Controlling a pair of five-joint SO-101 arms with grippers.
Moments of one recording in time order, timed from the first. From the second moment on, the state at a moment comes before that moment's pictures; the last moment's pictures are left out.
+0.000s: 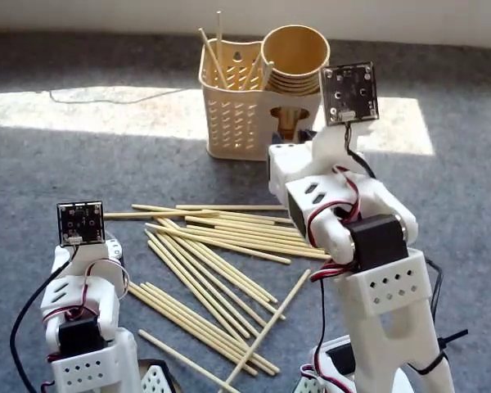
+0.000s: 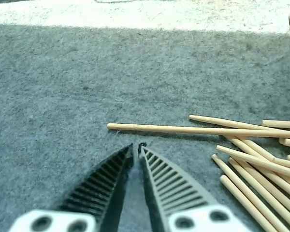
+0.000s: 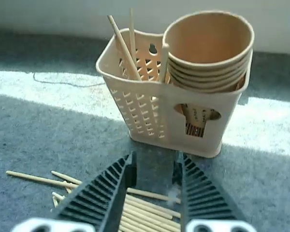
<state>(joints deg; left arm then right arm) -20.5 -103.6 93.3 55.0 -4.9 -22.8 -42.3 19.1 63.7 -6.2</state>
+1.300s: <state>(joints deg) -20.5 -103.6 93.3 55.0 -4.9 -22.8 -42.4 64.2 62.2 -27.6</state>
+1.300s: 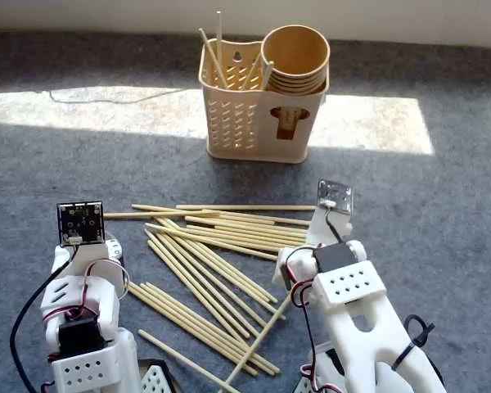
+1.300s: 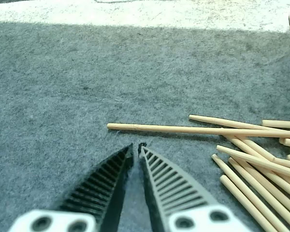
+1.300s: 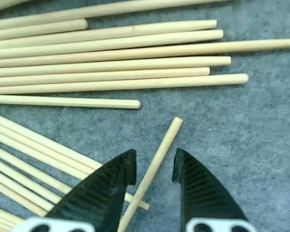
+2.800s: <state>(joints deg) -20.5 -103.6 93.3 55.0 -4.9 -22.3 -29.5 68.2 56.0 -27.7</state>
